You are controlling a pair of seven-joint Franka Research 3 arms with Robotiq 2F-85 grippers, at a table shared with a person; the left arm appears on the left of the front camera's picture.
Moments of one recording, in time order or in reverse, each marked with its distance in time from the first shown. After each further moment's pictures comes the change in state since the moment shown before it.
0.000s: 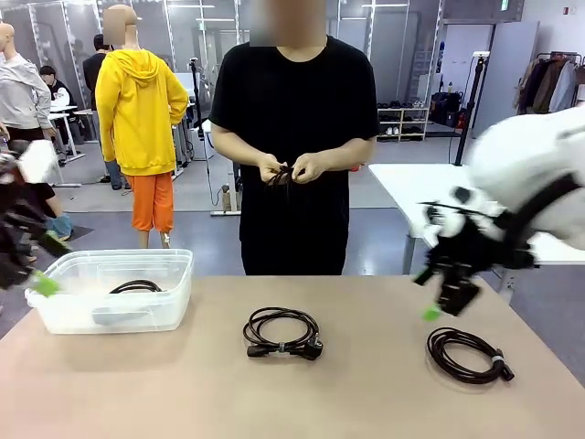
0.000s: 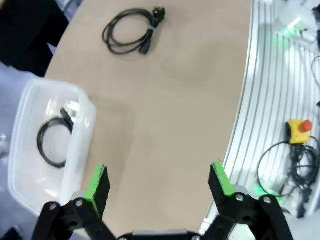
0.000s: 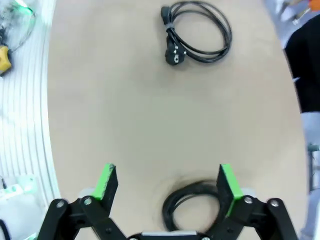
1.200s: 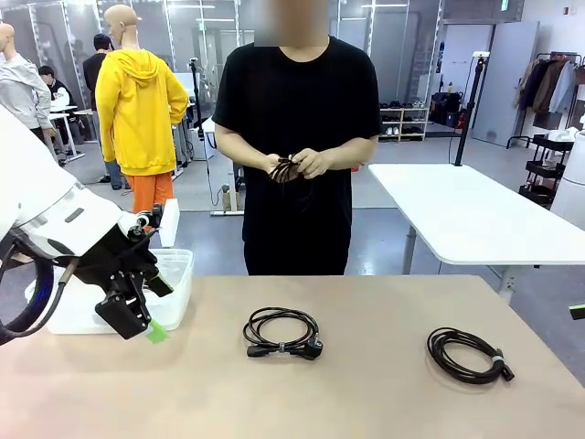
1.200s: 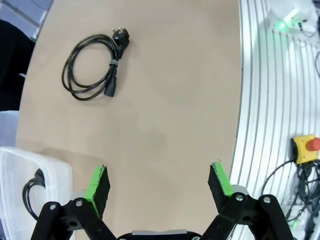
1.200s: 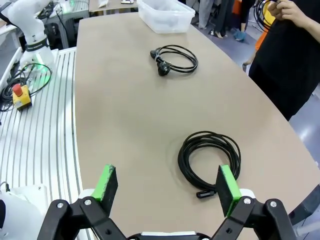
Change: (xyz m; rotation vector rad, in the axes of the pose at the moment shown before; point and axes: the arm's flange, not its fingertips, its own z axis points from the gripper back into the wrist) left arm 0.072 -0.040 -0.111 -0.055 0.012 -0.126; right arm -0.245 0.063 0.086 -0.112 -0.542 -0.118
